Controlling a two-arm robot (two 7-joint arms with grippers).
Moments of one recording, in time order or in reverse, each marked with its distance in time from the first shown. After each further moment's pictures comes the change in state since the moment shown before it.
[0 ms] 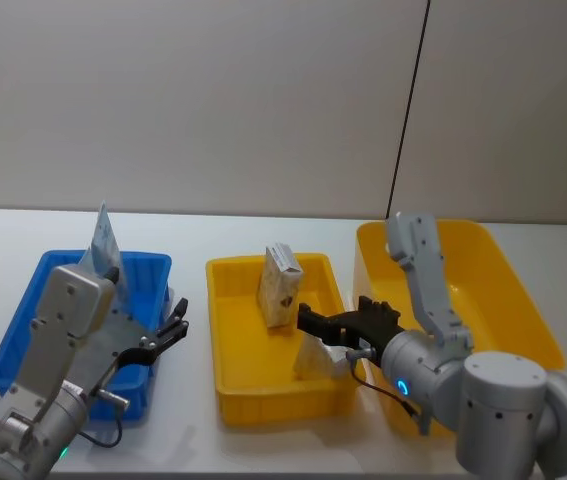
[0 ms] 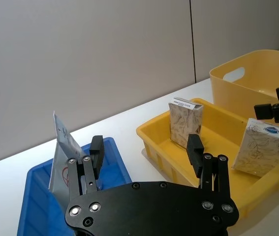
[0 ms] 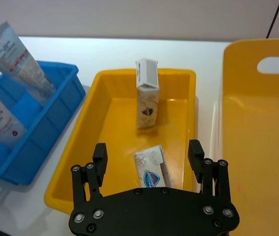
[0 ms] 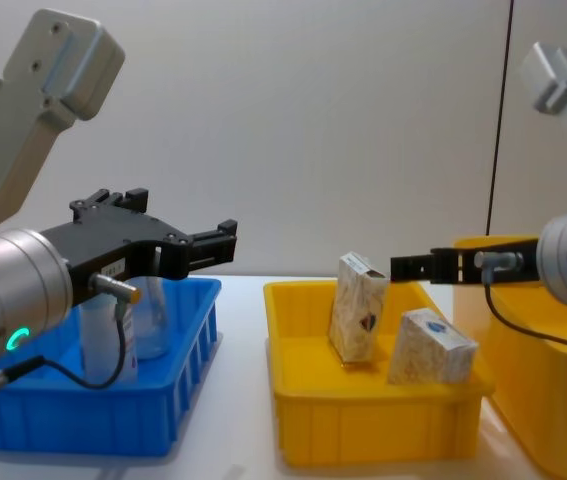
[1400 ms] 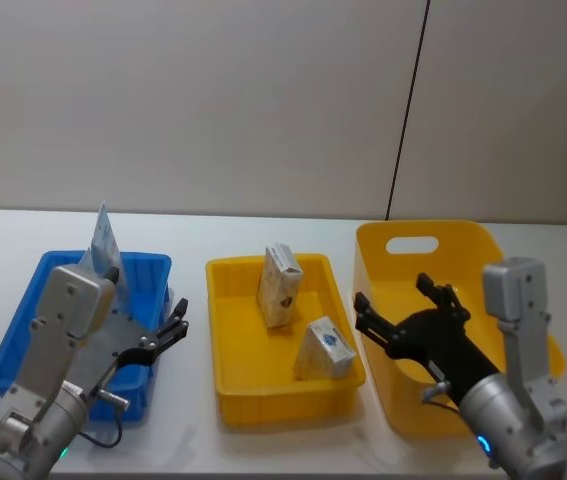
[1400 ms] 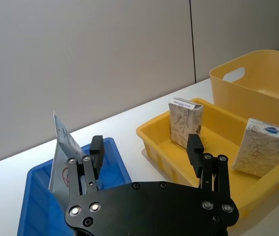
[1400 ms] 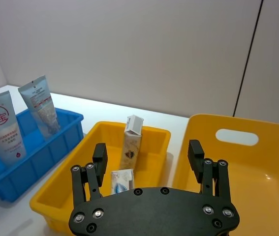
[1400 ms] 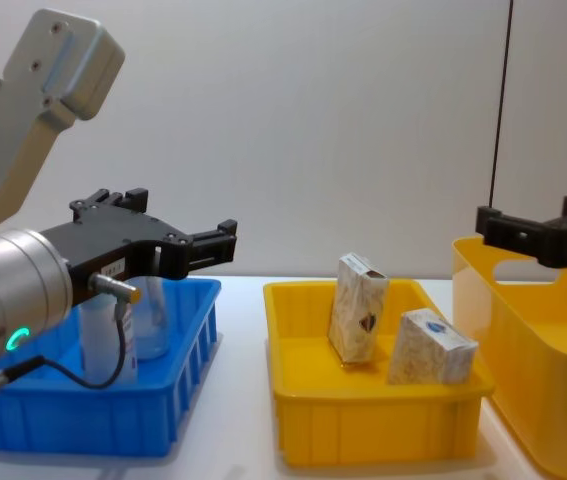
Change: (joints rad) left arm 0.000 0.000 0.000 0.000 0.000 0.000 0.000; right arm -0.221 0.195 0.037 -0.118 -0.018 -0.534 0.128
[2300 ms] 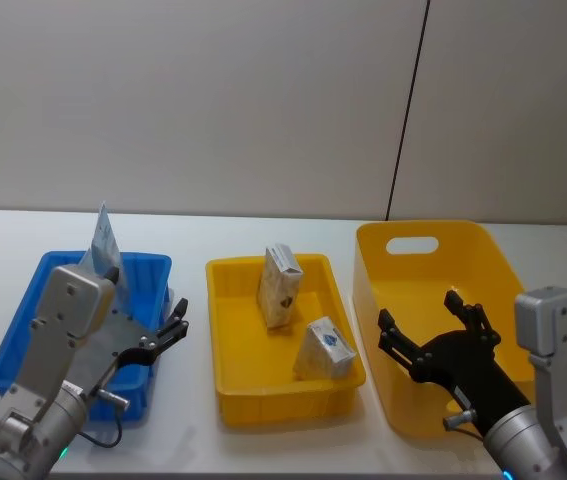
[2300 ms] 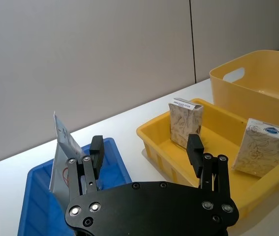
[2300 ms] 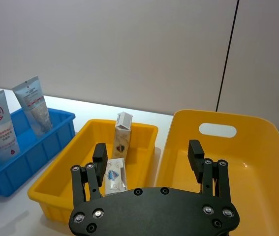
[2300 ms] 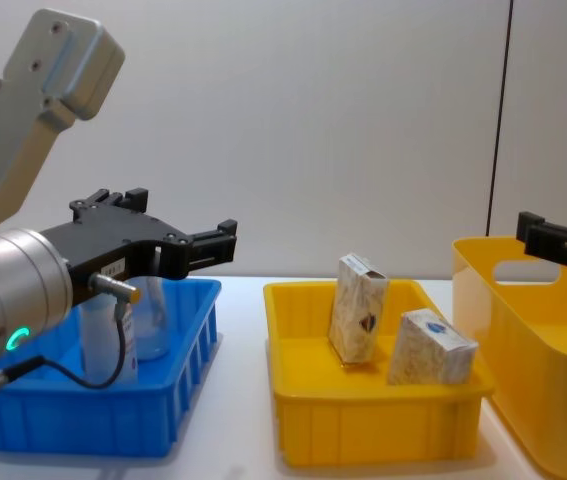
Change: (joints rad) left arm 0.000 0.000 0.000 0.000 0.000 0.000 0.000; right arm -0.119 0.027 0.023 -0.107 -0.011 -0.032 -0.067
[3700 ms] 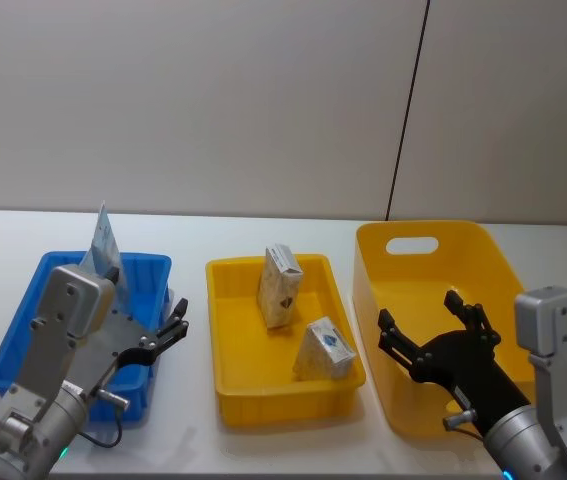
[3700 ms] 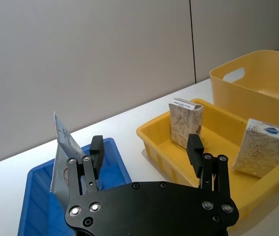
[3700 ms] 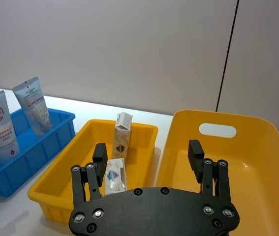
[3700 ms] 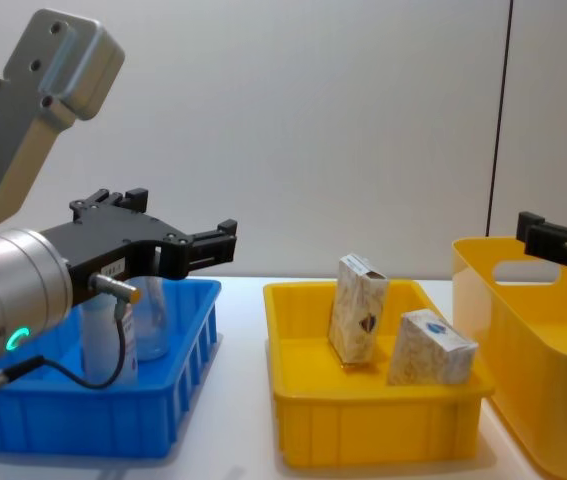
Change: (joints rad) left arm 0.000 0.000 0.000 0.000 0.000 0.000 0.000; right arm 0.000 0.000 0.000 0.000 0.000 0.000 0.000
